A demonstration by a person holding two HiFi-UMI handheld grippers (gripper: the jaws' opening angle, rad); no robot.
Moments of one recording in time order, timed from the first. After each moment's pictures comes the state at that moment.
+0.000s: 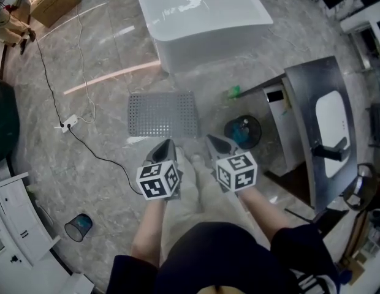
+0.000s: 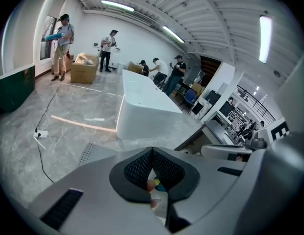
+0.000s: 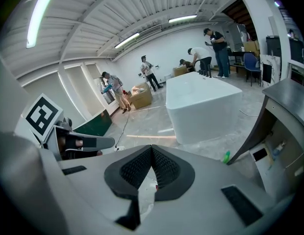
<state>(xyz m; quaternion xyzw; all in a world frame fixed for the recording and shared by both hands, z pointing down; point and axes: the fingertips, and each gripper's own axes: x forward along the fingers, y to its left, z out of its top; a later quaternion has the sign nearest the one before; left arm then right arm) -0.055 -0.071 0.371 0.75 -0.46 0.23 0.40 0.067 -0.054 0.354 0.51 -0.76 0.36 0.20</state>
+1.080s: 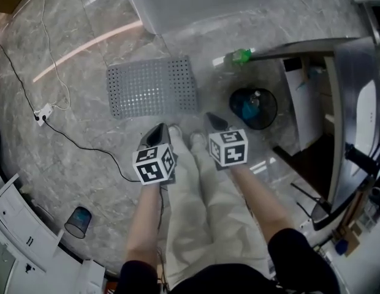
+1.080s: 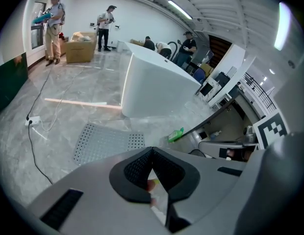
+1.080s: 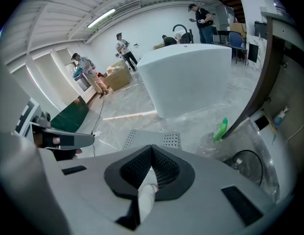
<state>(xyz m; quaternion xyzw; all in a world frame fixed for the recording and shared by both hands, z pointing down) -0.062 -0.108 0.633 0.72 -0.43 0.32 0.45 0.086 -0.092 0.640 0.54 -0.66 0.44 0.27</state>
